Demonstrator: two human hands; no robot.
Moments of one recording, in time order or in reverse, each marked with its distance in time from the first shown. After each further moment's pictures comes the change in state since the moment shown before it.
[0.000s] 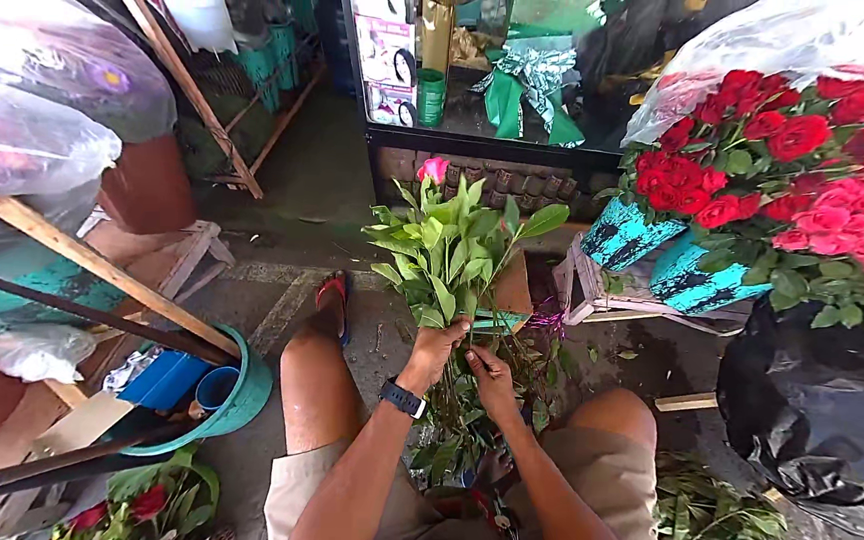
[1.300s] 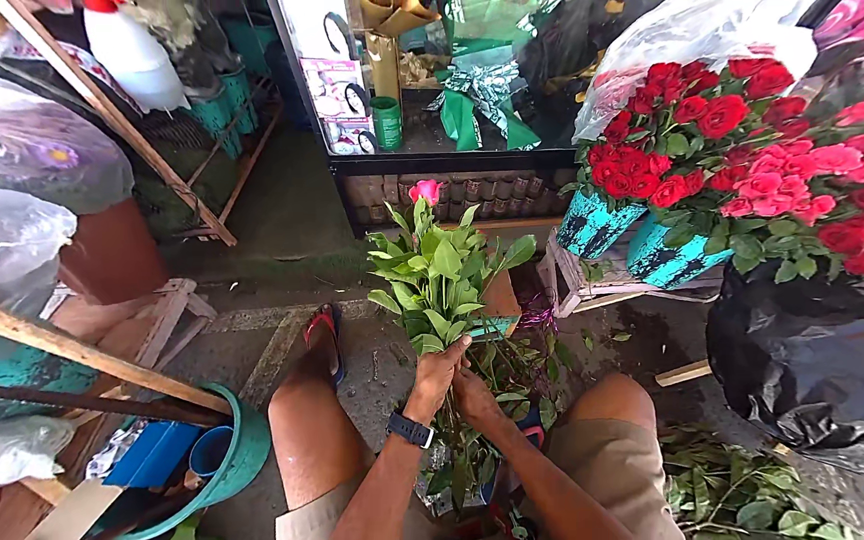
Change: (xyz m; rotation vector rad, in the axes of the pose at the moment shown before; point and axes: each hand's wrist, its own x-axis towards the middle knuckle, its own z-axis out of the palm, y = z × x) left_hand -0.009 -0.009 0.016 0.134 -0.035 0.084; right_hand 0.002 -0.013 0.020 -0.693 -0.357 0.012
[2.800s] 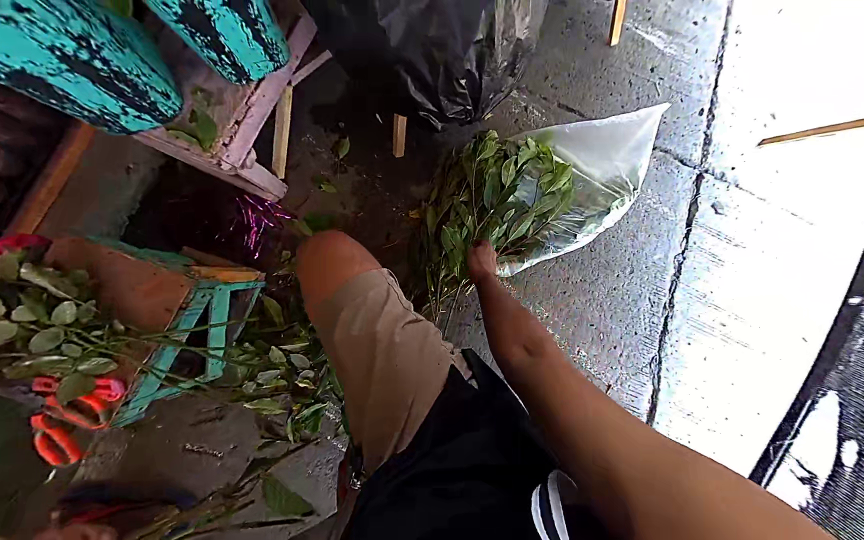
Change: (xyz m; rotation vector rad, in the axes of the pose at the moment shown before) left_hand -0.069 0.041 0.081 0.545 -0.114 0.024; right_hand -0.358 0.309 -0.059 0.556 0.943 1.656
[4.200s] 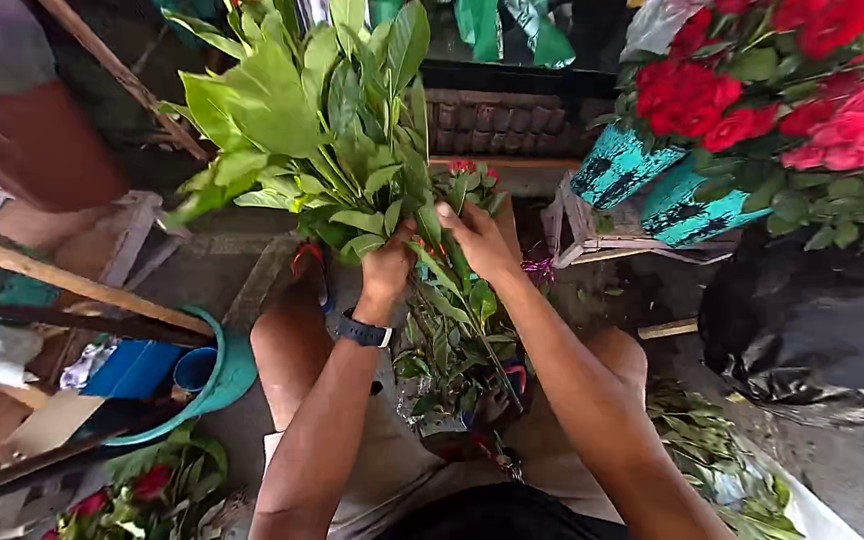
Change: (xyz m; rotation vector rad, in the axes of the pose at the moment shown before) left_hand 0.069 -0.038 -0.131 -0.418 0.326 0.126; right_hand -0.516 -0.282 0.183 -0.030 -1.184 -1.365
